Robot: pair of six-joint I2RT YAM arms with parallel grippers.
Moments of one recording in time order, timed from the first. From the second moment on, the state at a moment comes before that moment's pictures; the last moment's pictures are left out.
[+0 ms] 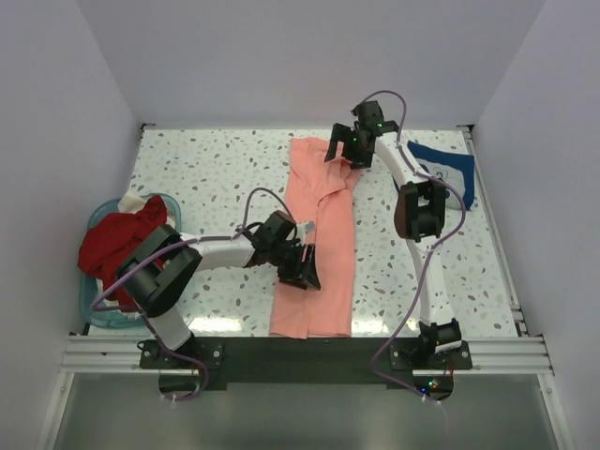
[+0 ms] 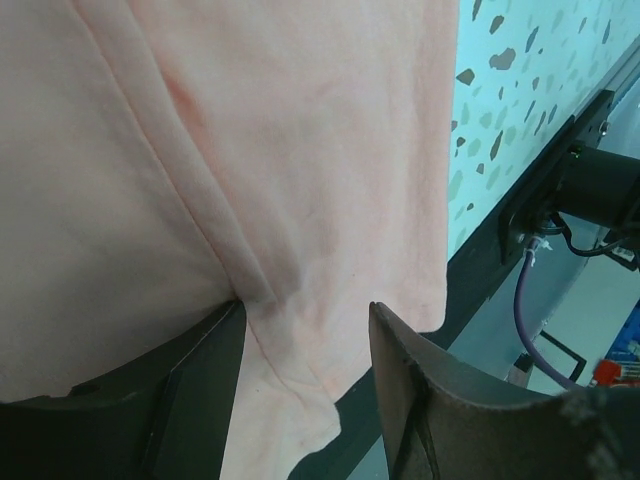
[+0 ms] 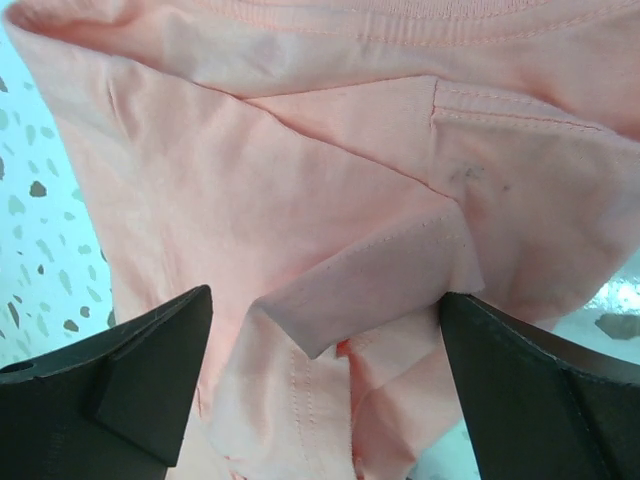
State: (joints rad) left arm -0.74 1.70 0.81 -0.11 0.55 -0.65; right arm 0.23 2.60 2.45 -0.81 -0.22 0.41
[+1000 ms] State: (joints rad) left arm -0.80 1.30 0.70 -0.31 0.28 -0.70; right arm 0.32 1.64 1.37 -0.79 -0.12 0.36
